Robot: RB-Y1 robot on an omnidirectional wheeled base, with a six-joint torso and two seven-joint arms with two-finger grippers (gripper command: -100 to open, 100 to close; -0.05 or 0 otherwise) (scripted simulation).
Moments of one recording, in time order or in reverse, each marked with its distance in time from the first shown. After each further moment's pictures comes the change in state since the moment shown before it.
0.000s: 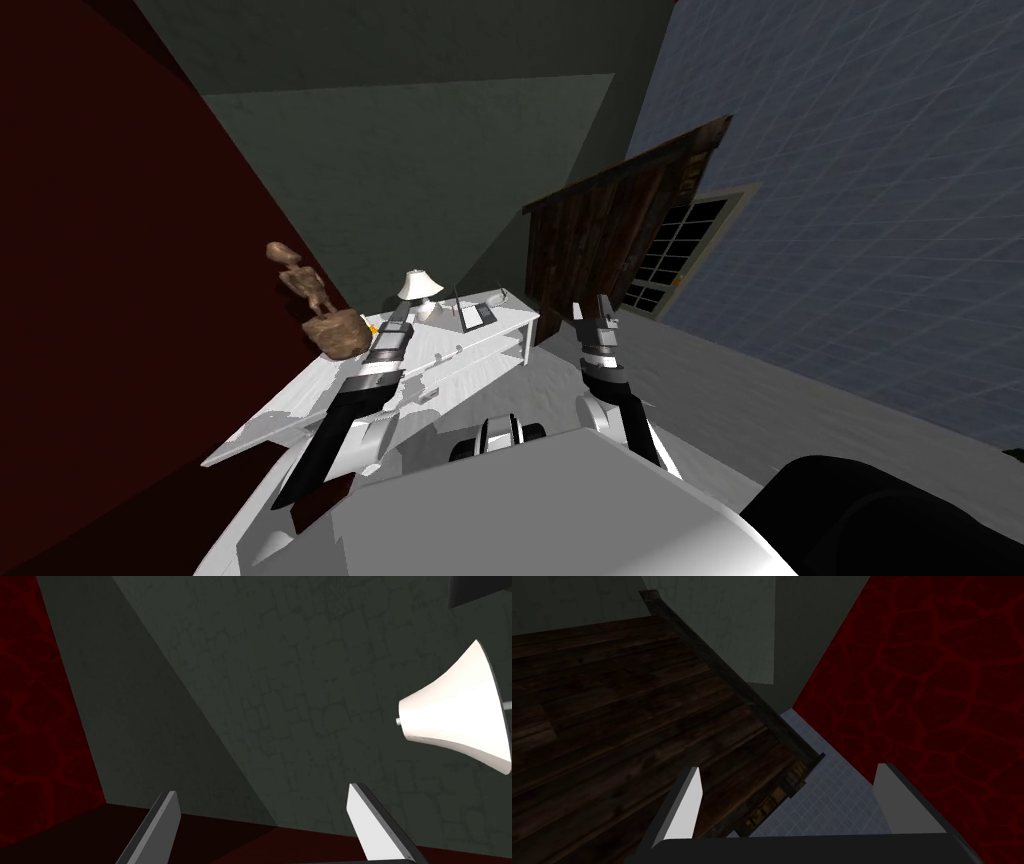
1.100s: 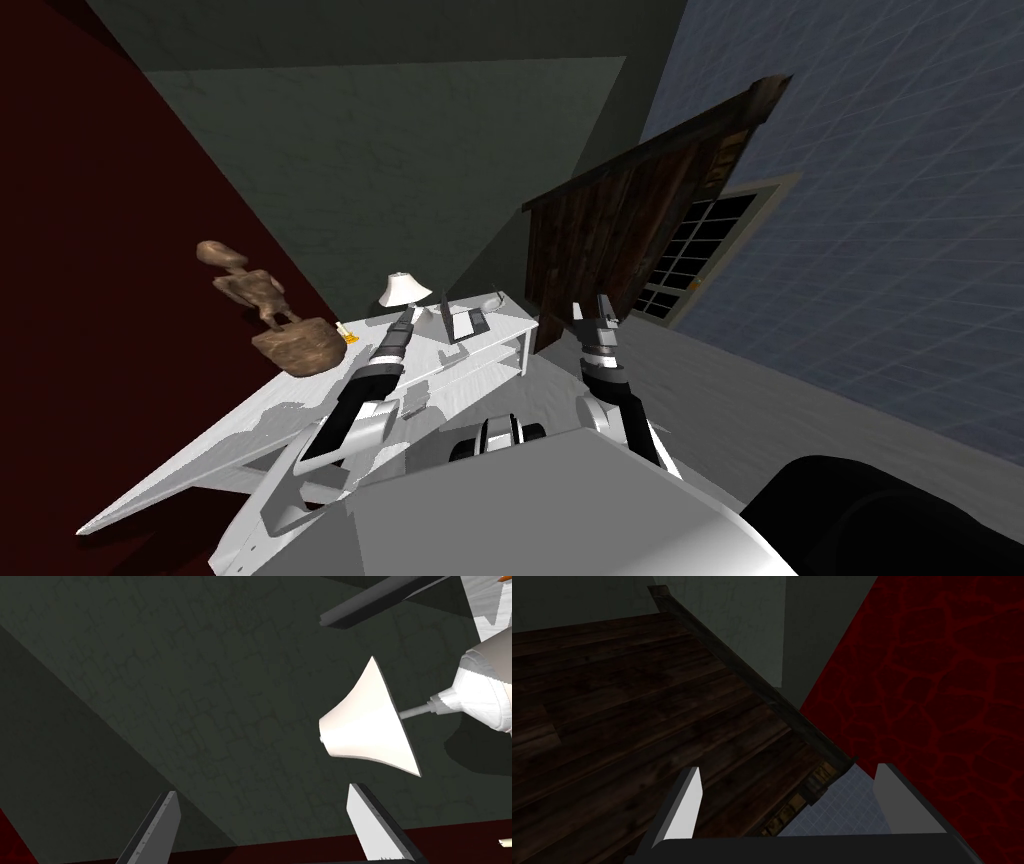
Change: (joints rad) left arm -0.075 -0.009 0.070 0.091 -0.024 0.237 -0.047; right arm 0.000 0.000 0.000 0.000 0.000 0.000 0.000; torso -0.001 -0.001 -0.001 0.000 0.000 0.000
